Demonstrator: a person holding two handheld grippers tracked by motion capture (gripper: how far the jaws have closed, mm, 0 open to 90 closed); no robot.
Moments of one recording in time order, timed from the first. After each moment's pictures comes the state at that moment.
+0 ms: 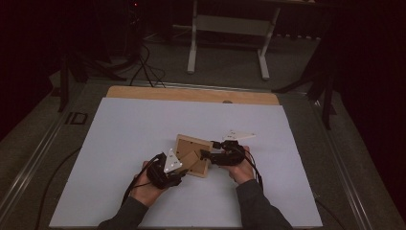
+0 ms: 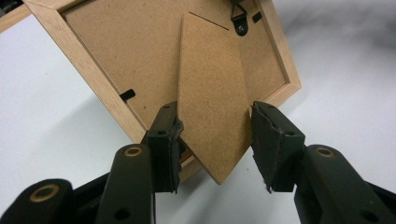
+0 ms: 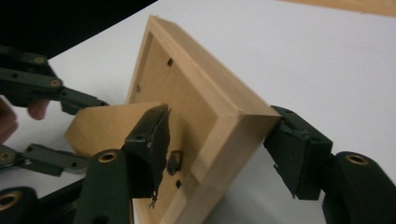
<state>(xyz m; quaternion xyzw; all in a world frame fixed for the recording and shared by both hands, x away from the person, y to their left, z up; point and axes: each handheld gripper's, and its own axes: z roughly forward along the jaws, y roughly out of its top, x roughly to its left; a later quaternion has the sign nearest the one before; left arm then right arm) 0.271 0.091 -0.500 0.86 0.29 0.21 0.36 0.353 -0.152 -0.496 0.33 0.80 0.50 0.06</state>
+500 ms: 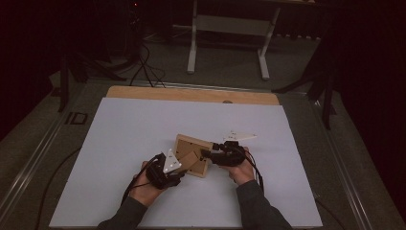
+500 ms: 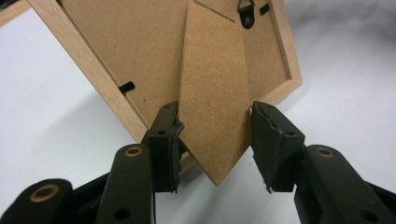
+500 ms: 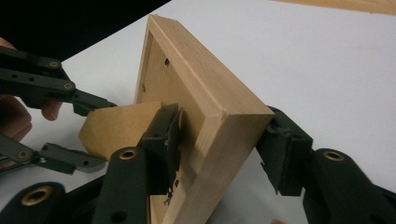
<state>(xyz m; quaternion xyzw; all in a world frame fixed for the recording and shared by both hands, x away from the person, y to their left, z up) 0.273 0.093 -0.503 0.86 0.30 0.20 0.35 0.351 -0.155 -0.496 0.33 0.79 0.51 0.05</state>
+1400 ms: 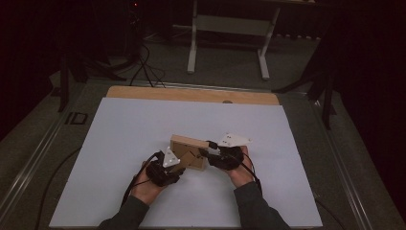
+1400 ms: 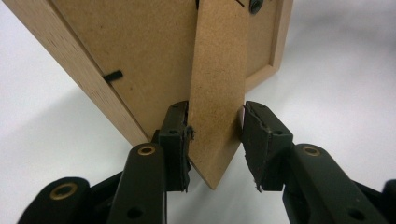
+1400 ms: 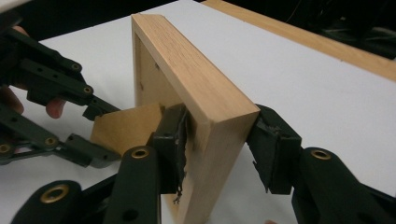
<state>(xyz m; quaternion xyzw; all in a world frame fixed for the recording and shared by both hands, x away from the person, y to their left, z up) 0.284 0.096 -0.511 0.85 0.35 0.18 0.35 0.331 -0.140 -0.478 0.27 0.81 0.49 0.15</state>
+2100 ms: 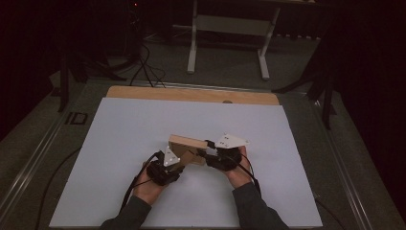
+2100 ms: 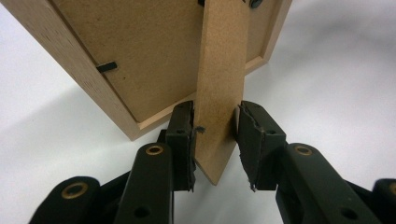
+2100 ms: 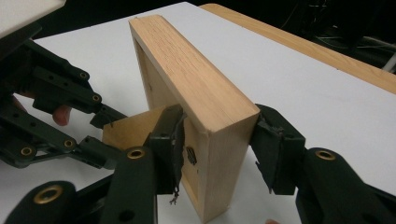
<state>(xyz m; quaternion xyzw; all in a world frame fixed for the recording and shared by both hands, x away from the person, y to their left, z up) 0.285 0.094 -0.516 0.84 0.36 0.18 0.35 0.328 -0.133 -0.478 0.27 0.81 0.49 0.17</state>
